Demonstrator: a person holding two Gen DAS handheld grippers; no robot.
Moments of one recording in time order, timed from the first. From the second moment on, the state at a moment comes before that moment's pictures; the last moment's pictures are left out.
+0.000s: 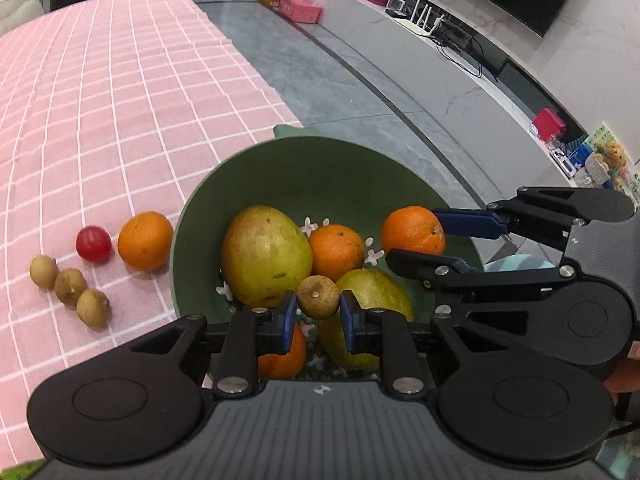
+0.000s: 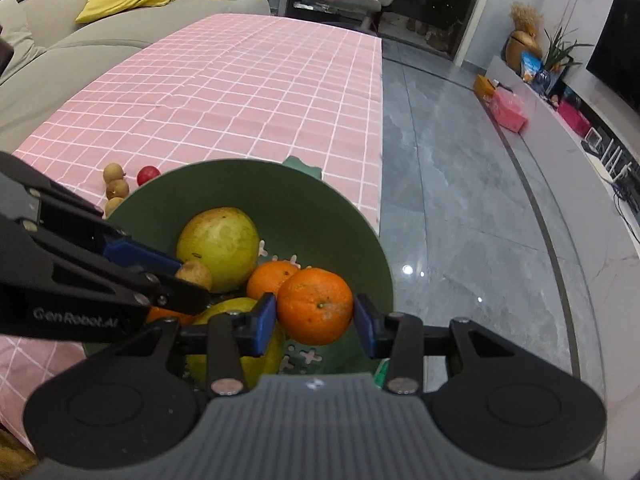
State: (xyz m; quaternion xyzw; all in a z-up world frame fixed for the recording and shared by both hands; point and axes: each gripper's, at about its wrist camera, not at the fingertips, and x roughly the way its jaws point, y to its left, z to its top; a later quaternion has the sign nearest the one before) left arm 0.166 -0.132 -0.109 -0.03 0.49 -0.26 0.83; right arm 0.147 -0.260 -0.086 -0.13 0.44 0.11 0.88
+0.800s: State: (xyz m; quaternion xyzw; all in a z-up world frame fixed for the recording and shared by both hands) left arm 0.163 -0.120 -0.101 -0.05 0.49 -0.25 0.84; right arm 0.151 -0.262 -0.087 -0.11 0.45 0.10 0.88
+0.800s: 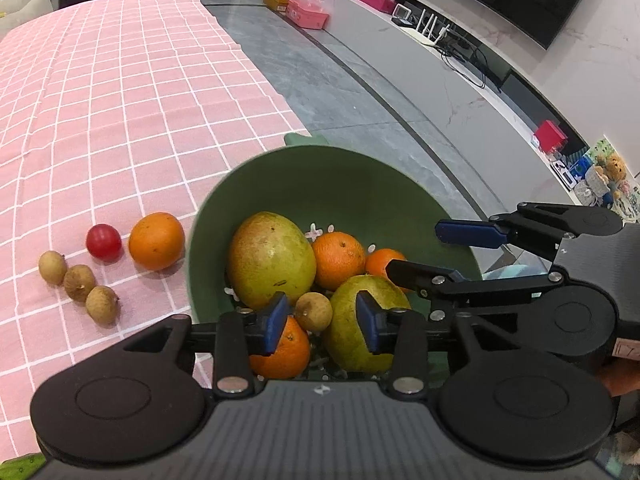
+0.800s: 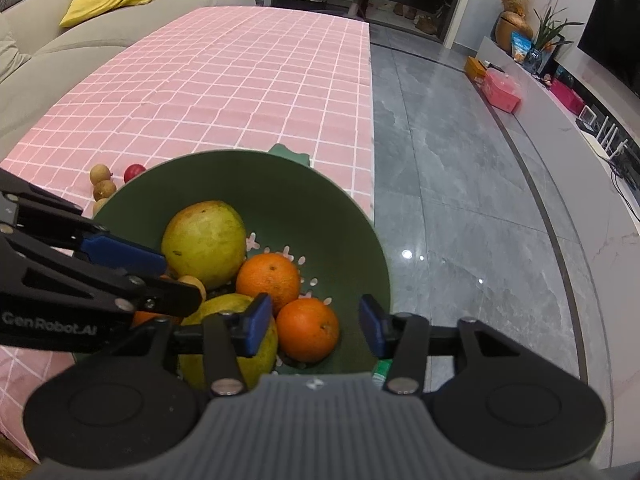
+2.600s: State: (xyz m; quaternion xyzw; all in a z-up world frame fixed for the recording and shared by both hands) left arm 0.121 0.013 -0.060 -0.02 0.41 -0.11 0.90; right arm 0.140 -0.178 -0.044 -0.12 0.40 0.23 0.88
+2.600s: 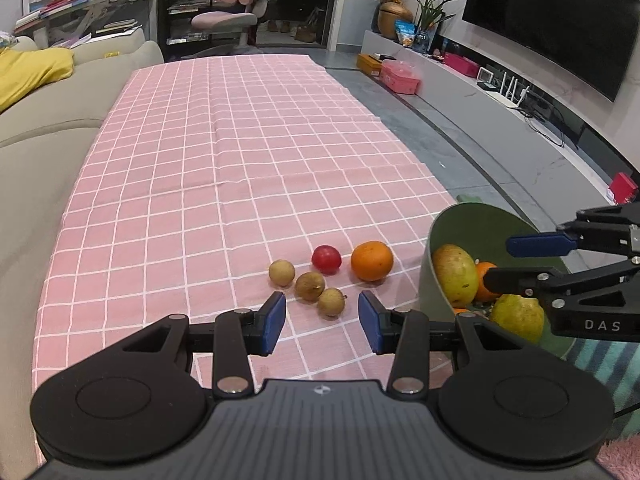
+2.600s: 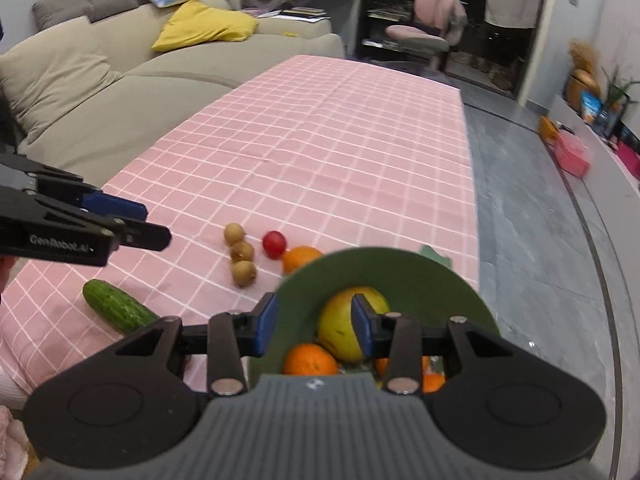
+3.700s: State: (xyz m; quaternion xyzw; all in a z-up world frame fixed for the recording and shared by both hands) left arm 0.213 0.035 -0.126 -0.12 0.48 -0.04 0.87; right arm 0.281 -0.106 -0.118 -0.21 0.53 0.31 0.76
